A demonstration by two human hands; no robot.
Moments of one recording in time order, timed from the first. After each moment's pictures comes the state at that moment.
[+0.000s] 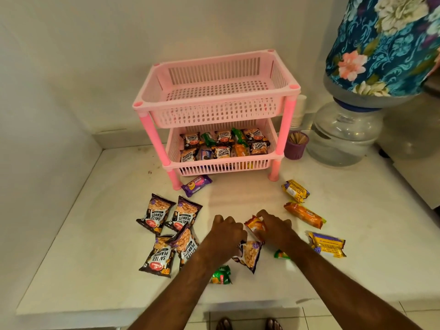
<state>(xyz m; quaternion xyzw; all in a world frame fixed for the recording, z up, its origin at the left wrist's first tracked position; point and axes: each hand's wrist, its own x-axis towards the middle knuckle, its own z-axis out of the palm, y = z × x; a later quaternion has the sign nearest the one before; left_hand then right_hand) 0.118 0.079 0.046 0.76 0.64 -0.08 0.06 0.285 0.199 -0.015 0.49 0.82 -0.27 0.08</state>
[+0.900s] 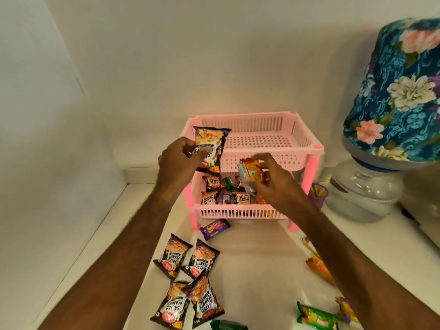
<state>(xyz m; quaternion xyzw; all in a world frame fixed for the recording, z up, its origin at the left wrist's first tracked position) -0.051 0.138 0.290 0.43 0.73 0.53 0.04 0.188 0.239 0.248 0.30 0.83 -0.33 -0.32</state>
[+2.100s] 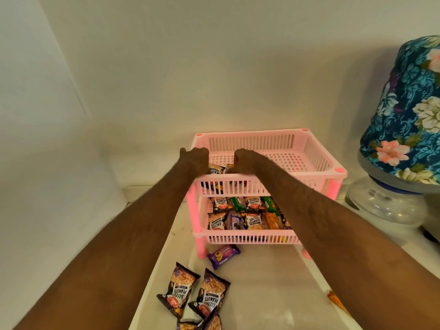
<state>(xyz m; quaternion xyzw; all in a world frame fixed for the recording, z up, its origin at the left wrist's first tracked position) -0.154 0.277 0.300 0.56 0.83 0.01 -0.02 0.008 0.364 0.296 0.41 0.89 -0.20 -0.03</state>
